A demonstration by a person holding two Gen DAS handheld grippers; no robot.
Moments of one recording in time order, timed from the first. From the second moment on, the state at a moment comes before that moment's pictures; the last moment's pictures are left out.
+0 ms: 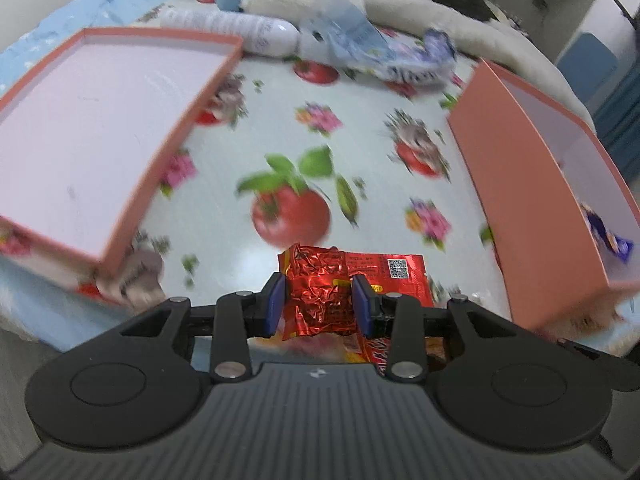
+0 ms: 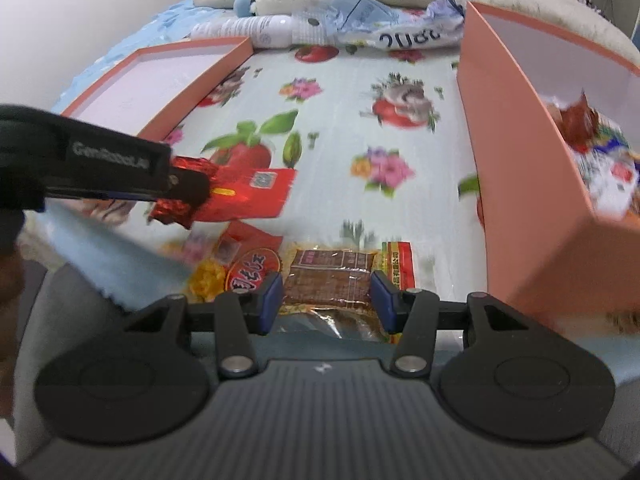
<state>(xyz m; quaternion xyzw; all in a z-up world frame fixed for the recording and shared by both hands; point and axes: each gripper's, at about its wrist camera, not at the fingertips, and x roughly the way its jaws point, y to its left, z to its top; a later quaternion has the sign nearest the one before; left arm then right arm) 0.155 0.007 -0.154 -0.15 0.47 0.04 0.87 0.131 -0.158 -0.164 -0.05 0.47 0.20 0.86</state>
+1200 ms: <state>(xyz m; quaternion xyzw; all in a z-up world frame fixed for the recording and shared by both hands) 0.159 -0.019 -0.201 -0.14 0.51 -0.02 0.85 0.130 -0.261 -0.226 0.39 0.51 0.17 0.74</state>
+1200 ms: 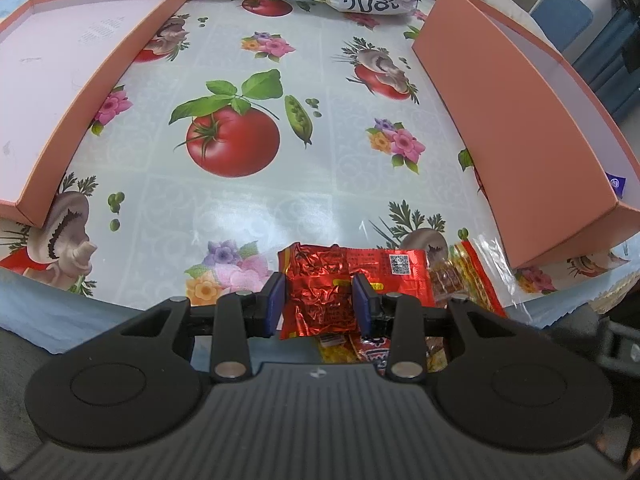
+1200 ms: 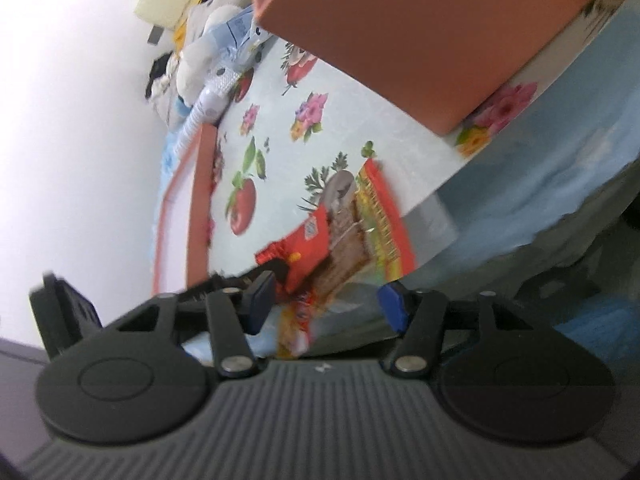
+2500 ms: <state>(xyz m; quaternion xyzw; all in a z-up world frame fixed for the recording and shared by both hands) 0.077 -0.032 -0.073 -0.16 0.42 -0.04 0.89 0.070 -0.267 -0.096 0.16 0.43 0.11 0.88</state>
